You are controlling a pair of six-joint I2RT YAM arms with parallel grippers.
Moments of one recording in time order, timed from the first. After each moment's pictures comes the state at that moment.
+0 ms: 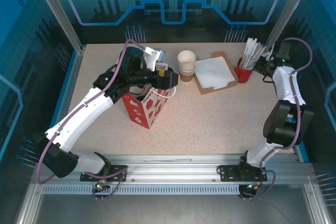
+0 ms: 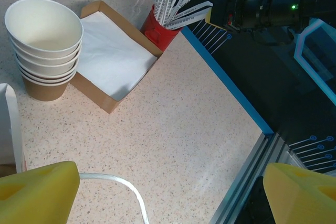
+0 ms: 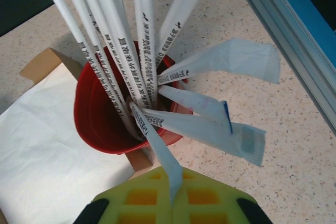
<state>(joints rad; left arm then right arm) -0.55 1.36 1.41 -0.54 0.41 -0.37 -0.31 1.68 1.45 -0.64 -0.11 0.25</state>
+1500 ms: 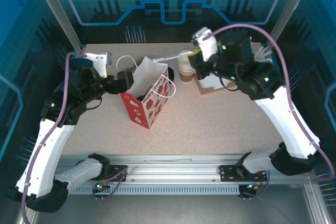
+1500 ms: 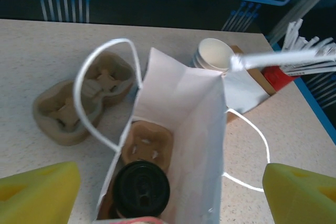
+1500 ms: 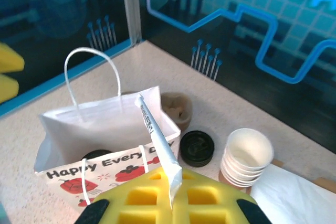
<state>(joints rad) -0.28 0.99 1.42 -0.94 0.10 -0.32 0.71 1.39 1.94 -0.97 0.01 -0.05</state>
